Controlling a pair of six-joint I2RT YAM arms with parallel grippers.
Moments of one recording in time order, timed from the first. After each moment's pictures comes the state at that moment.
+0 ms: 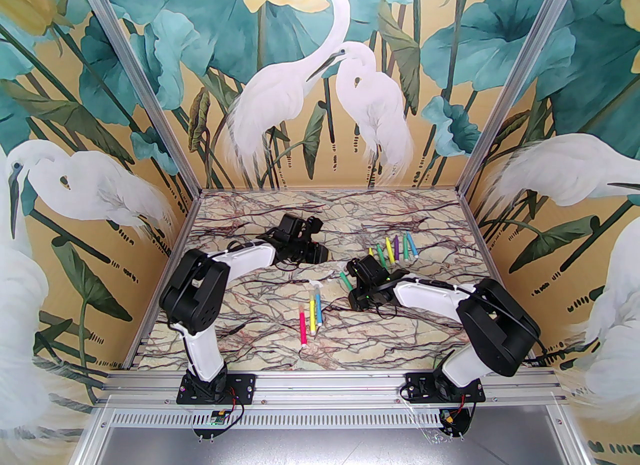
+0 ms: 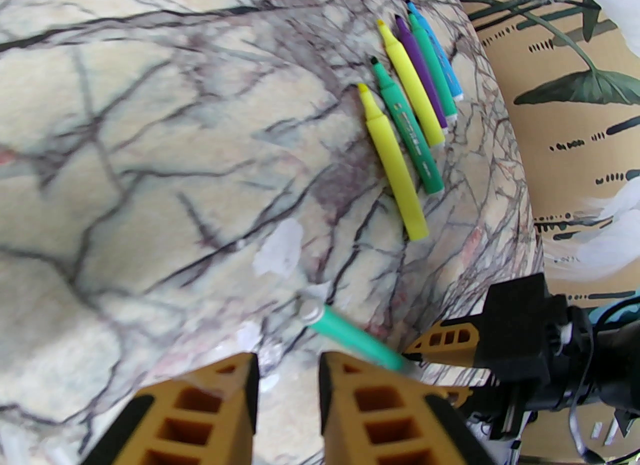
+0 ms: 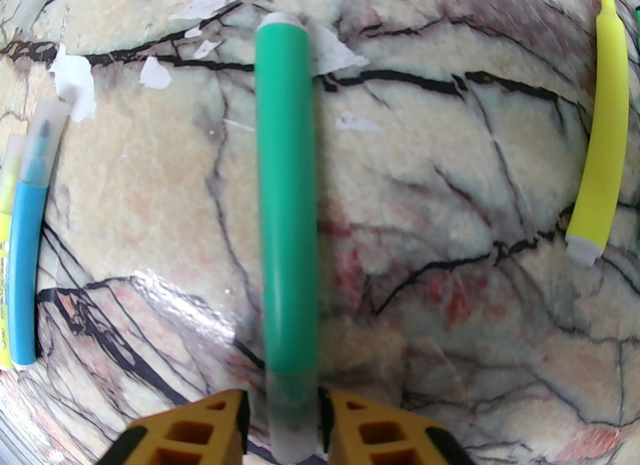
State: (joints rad) left arm -0.51 1.88 1.19 -0.17 0.53 -0.34; right arm 0.68 1.56 0.75 -0.36 -0.10 0.31
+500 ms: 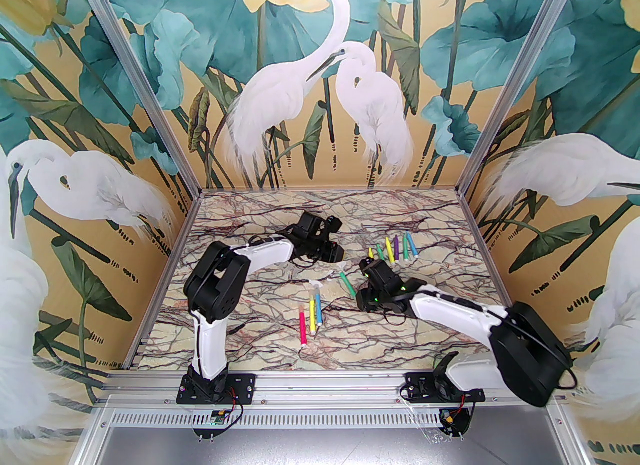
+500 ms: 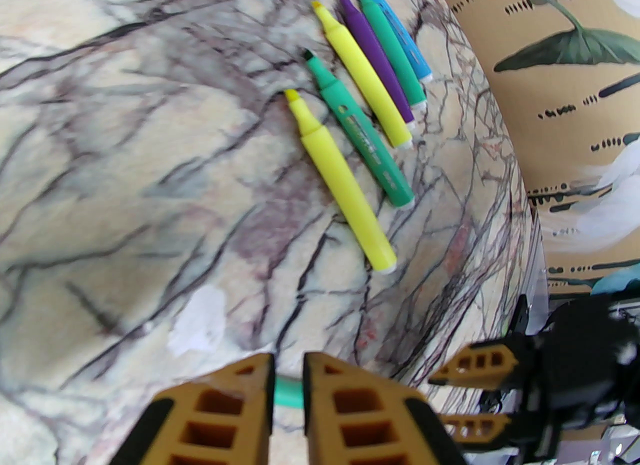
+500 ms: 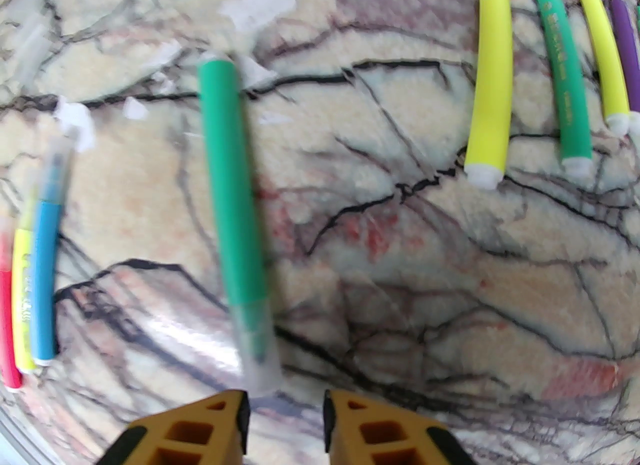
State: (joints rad) left arm -0.59 2.03 1.37 -0.20 0.56 -0.29; right arm 0.70 1.32 0.65 -0.36 -0.04 0.45
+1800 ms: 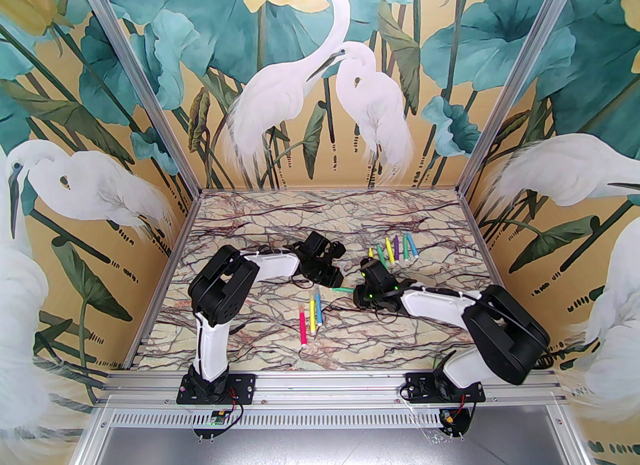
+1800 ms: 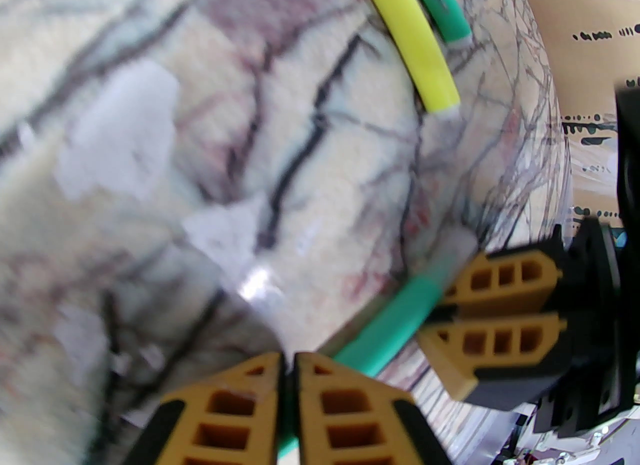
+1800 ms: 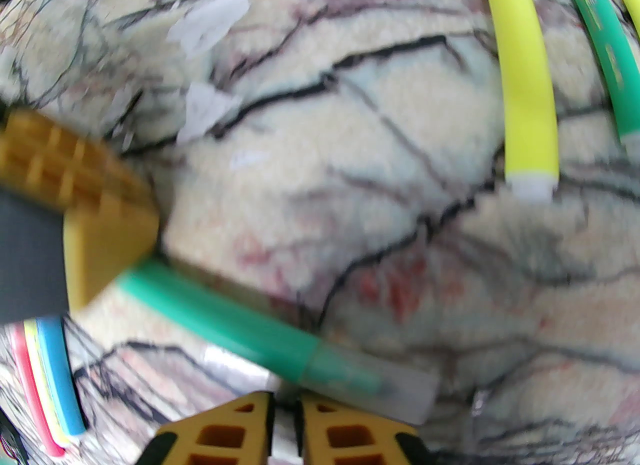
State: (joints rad) left arm -0.68 2.00 1.18 -0.25 0.53 -0.29; right arm 0.64 1.54 0.66 -0.15 -0.08 0.63
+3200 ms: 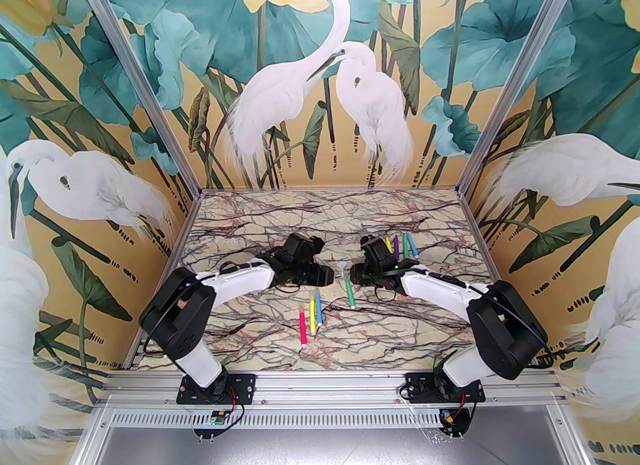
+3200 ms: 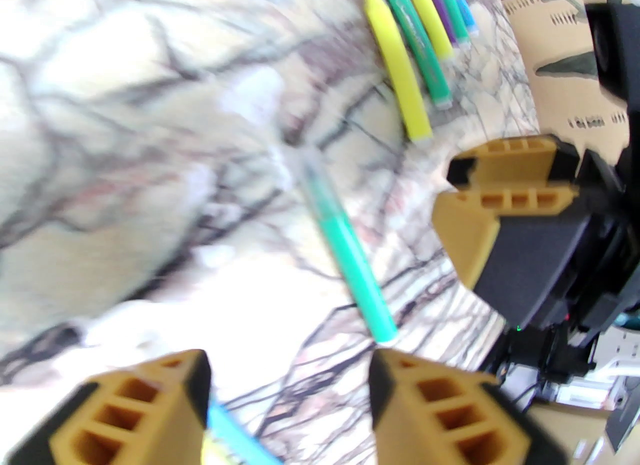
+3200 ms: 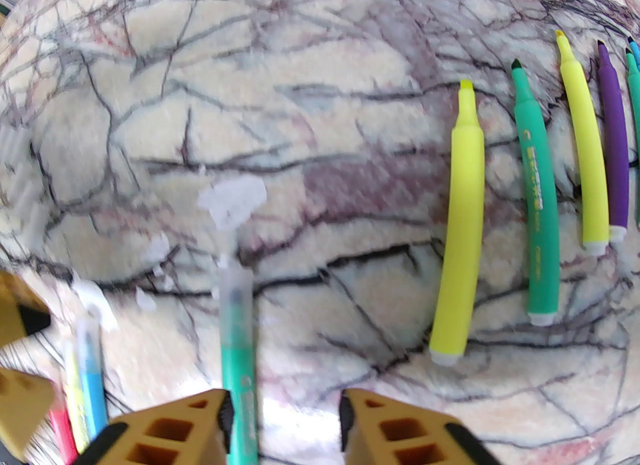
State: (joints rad) left arm -0.62 1.65 0.97 -0.24 0.34 -0.47; right arm 0.59 1.53 0.85 -0.33 -0.02 0.49
